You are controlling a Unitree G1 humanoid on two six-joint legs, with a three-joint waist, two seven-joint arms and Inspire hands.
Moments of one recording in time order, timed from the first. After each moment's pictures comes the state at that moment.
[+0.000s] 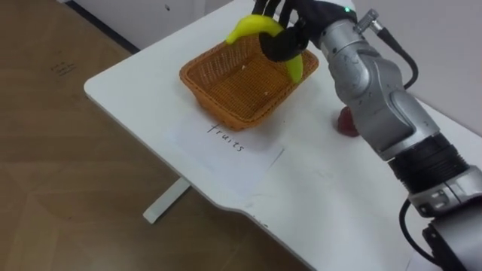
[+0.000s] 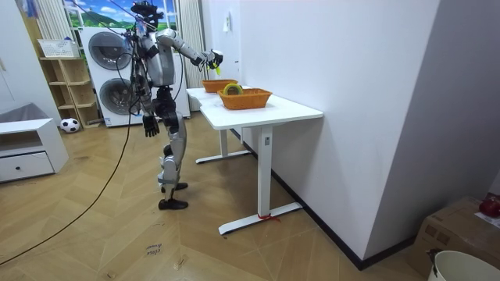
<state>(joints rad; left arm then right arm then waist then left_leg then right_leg) 0.25 0.25 0.13 0.94 0.26 0.17 0.10 -0.78 -0.38 0.45 0.31 -0.52 0.21 -0.02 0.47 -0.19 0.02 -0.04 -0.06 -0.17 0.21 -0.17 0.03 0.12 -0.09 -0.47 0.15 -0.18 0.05</state>
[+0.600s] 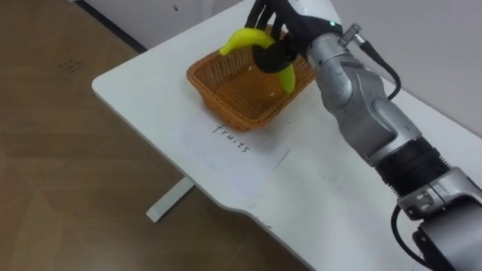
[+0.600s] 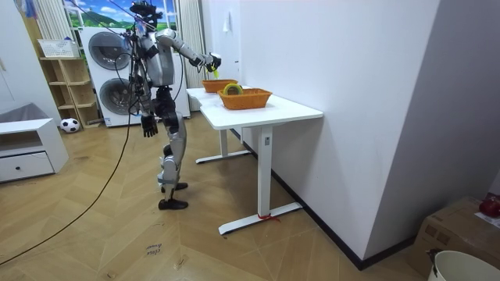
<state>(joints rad) 0.25 0.27 0.11 0.94 0.26 0.17 0.11 -0.79 -0.34 0.53 0.38 -0.52 0.21 -0.06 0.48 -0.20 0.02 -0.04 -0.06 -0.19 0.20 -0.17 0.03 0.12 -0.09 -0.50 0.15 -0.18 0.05</state>
